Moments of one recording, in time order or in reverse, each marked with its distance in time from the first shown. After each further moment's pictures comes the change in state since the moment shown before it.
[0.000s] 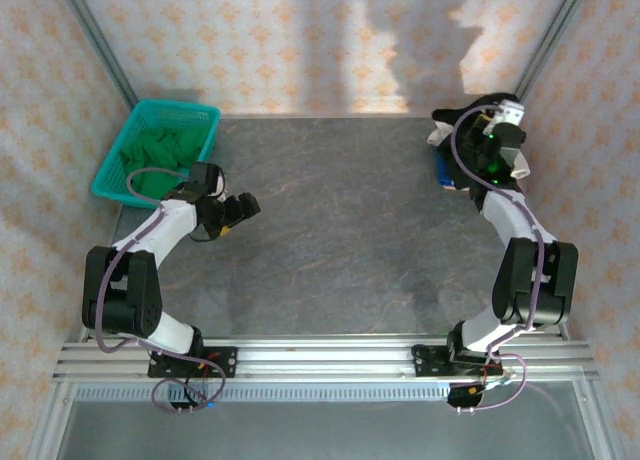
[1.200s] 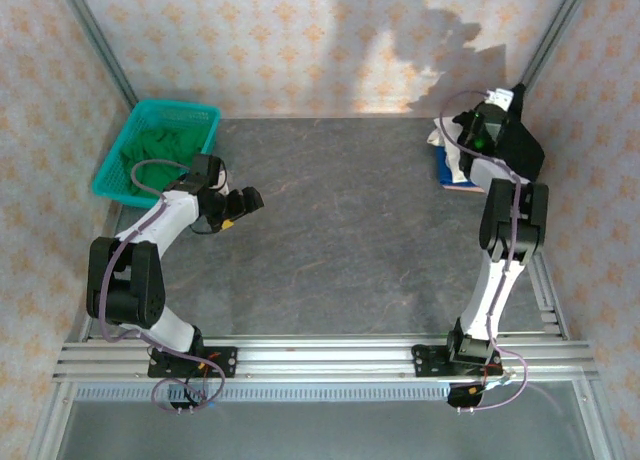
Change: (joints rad) left arm 0.000 0.058 0.074 -0.034 0.042 0.045; right arm 0.031 0.536 0.434 0.048 0.214 -0.170
